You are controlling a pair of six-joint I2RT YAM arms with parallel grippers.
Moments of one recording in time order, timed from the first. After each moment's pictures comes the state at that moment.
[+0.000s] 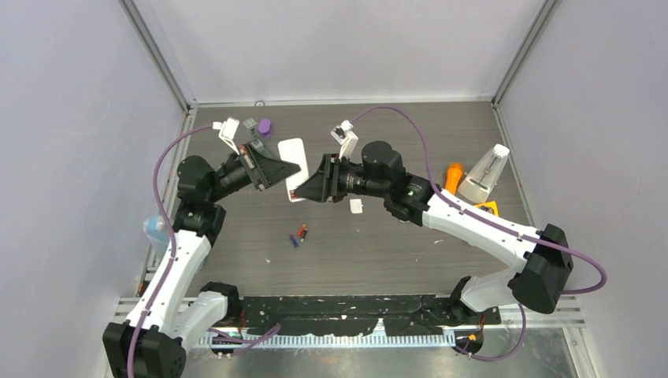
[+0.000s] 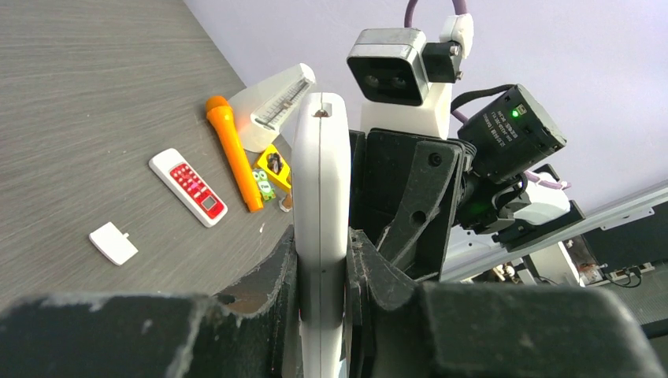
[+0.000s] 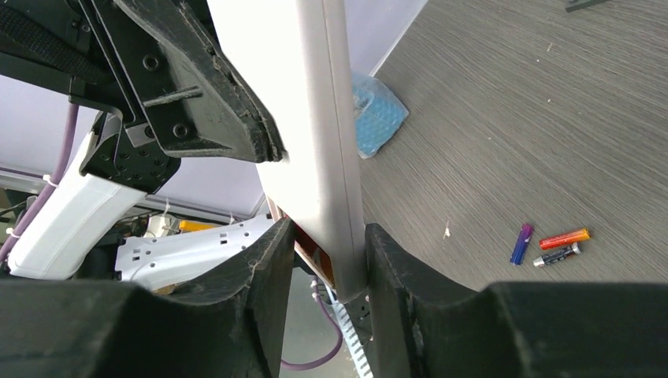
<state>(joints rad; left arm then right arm) -0.17 0.91 0.77 0.30 0.87 -0.98 0.89 1.37 1.16 0.02 -0.36 0.78</state>
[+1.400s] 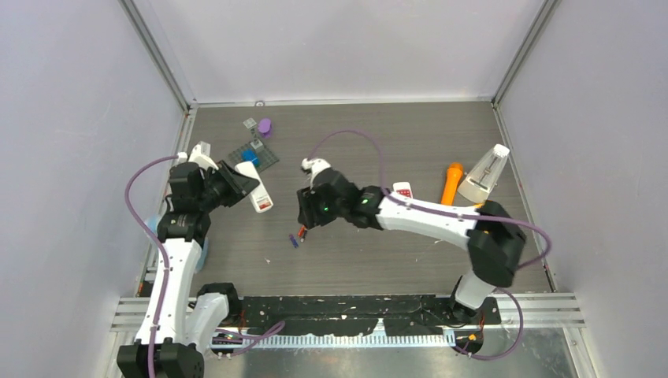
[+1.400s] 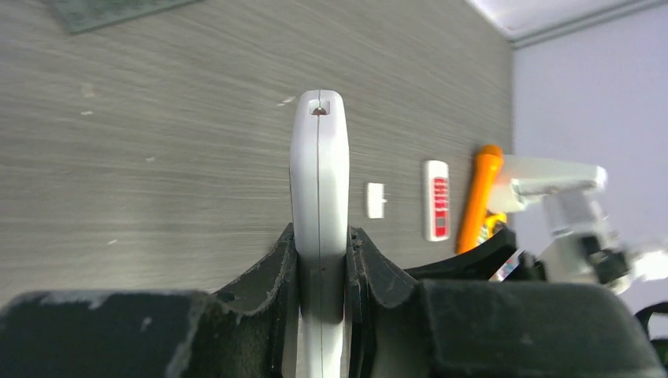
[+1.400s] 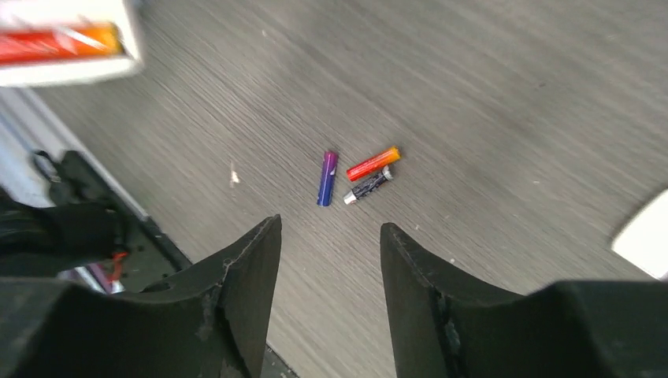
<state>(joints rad) 0.06 0.85 0.78 -0.38 0.45 -0.65 1.00 1.59 1.20 -0.24 0.01 0.50</state>
